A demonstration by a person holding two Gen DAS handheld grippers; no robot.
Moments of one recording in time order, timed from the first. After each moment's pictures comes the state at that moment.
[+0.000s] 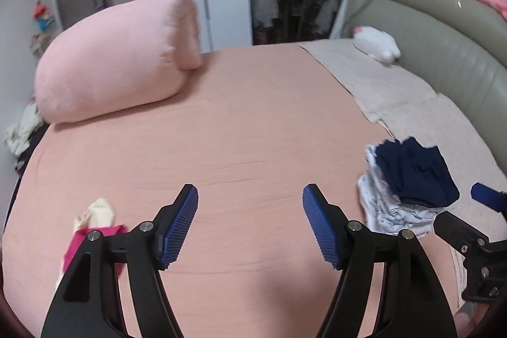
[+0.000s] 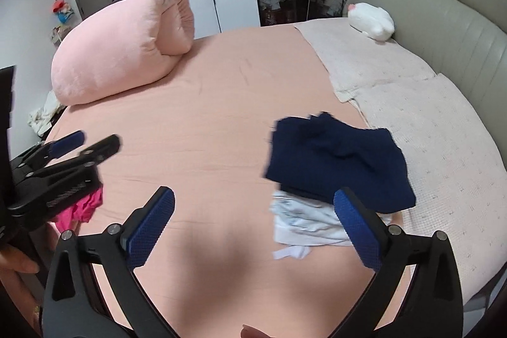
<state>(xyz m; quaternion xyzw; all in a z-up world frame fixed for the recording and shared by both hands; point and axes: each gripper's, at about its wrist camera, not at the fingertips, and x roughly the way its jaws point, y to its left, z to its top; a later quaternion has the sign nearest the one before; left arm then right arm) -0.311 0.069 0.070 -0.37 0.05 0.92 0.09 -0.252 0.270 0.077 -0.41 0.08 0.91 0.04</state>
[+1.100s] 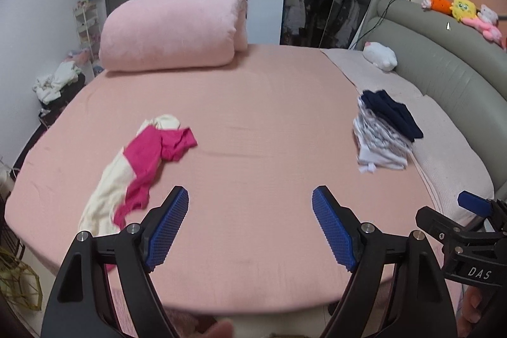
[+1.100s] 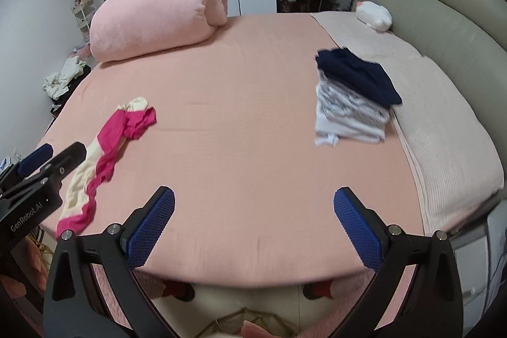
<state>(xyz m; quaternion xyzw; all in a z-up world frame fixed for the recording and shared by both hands) -0.013 -0.068 0.068 -0.36 -0.01 0.93 0.05 -0.012 0.125 0.083 -0.43 0.04 0.90 0.03</state>
